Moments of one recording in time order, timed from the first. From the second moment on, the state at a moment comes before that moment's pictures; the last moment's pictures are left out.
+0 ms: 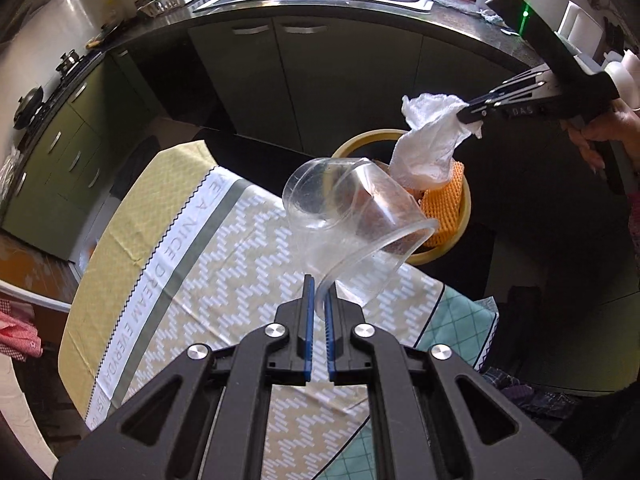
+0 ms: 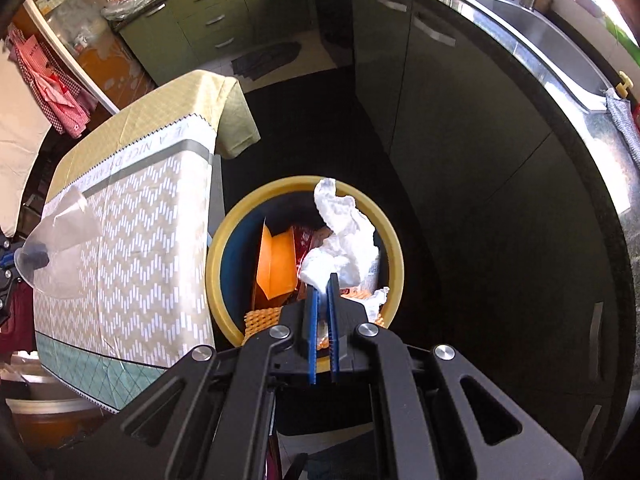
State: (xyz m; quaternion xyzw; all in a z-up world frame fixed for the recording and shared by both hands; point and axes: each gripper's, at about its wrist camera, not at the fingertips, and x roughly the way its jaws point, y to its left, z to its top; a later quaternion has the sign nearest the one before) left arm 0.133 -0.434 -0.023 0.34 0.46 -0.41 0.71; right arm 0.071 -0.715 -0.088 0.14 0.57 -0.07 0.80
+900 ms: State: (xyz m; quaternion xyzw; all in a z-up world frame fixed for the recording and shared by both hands) left arm 0.148 -0.616 -0.139 0.40 0.49 -0.40 0.66; right arm -0.095 -0.737 -0.065 0.24 0.50 -0.04 0.83
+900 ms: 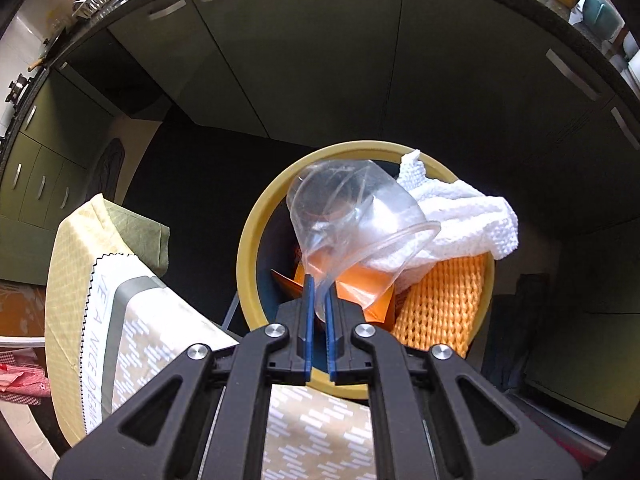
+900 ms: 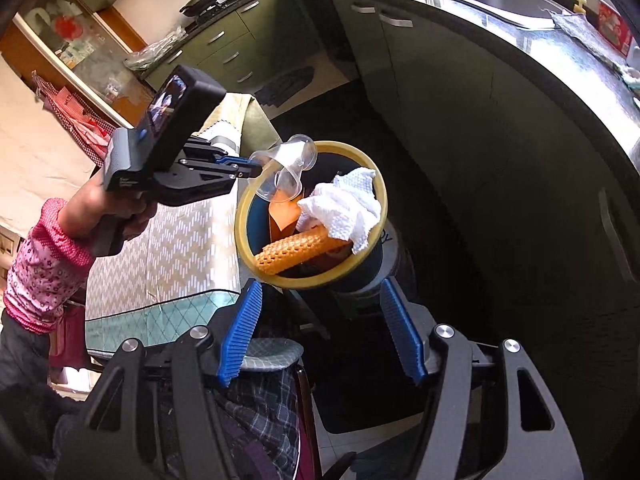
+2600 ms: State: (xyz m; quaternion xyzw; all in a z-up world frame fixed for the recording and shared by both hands) left arm -0.094 -0.097 0.013 0.05 0.25 -0.12 0.96; right arm -0.214 -0.501 -0.023 0.07 0.26 -0.06 0.96
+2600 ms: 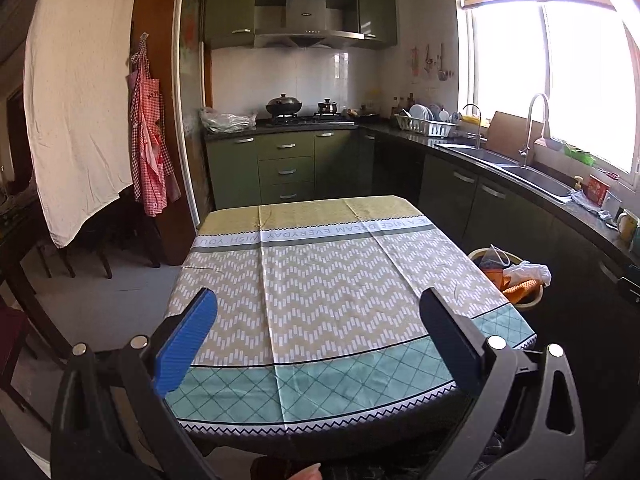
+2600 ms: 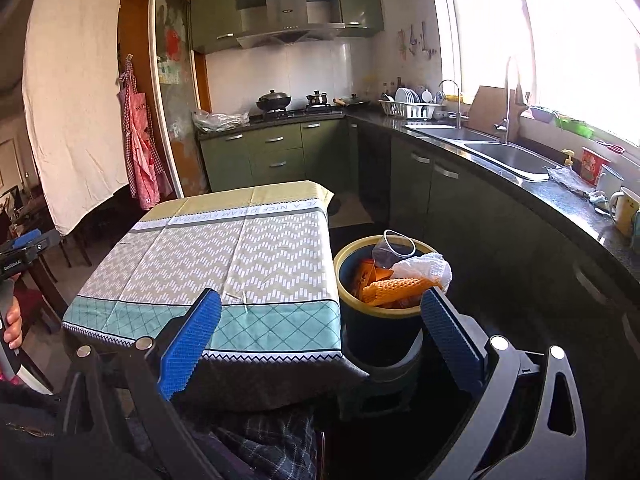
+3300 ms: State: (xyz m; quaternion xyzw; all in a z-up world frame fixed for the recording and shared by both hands) left arm -0.097 -0.099 0.006 0.06 0.26 -0.11 0.96; right arm -0.203 -0.501 -0.023 0.05 0.26 -0.04 0.96
